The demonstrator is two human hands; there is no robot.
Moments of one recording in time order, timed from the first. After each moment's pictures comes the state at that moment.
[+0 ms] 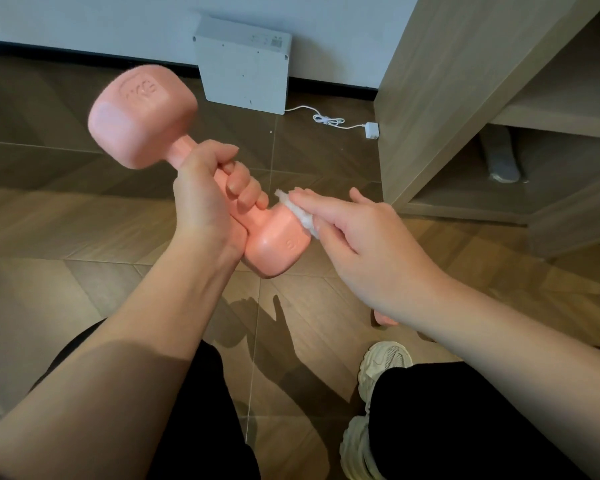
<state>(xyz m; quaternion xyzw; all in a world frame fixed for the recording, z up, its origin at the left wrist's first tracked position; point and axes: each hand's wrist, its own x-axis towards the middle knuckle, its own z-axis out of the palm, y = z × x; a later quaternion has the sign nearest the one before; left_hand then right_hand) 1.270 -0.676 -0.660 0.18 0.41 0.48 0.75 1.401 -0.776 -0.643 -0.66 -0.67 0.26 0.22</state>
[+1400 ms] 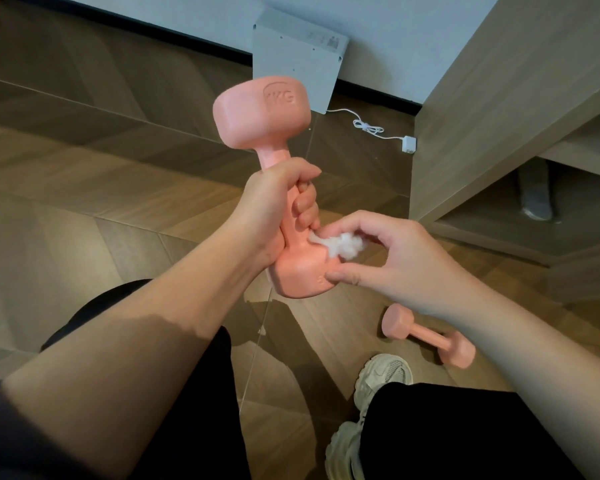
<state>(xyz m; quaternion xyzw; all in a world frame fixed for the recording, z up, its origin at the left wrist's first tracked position) 1.262 -0.687 -0.675 0.27 0.40 0.36 0.80 1.414 -0.770 -0.652 -0.60 -0.66 0.40 0.21</state>
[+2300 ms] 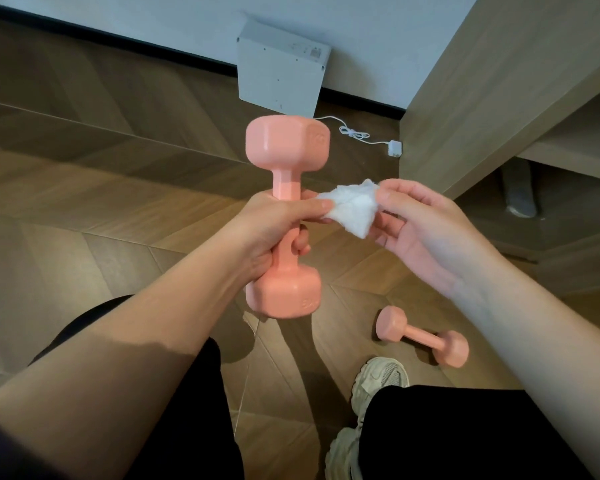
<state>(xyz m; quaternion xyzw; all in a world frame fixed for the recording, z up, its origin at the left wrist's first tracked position) 1.267 -0.689 -0.677 0.35 0.47 0.25 0.77 1.438 -0.754 -0.642 -0.61 -0.24 0.57 0.49</state>
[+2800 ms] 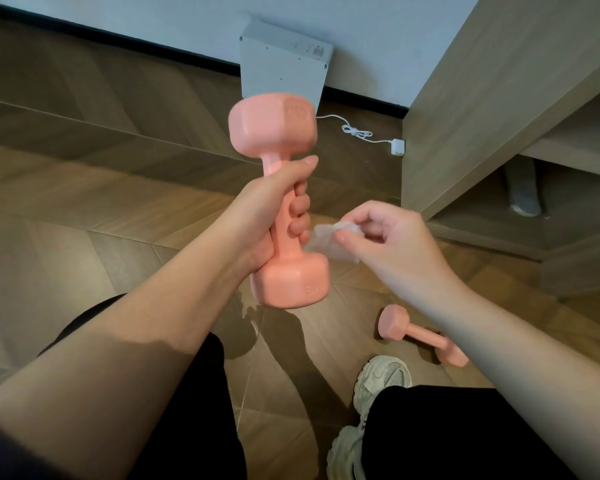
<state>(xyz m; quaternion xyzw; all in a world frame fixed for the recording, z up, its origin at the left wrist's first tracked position) 1.264 -0.685 -0.669 0.30 0.43 0.28 0.81 1.413 -0.770 -0.661 -0.68 -0.53 0.37 0.34</state>
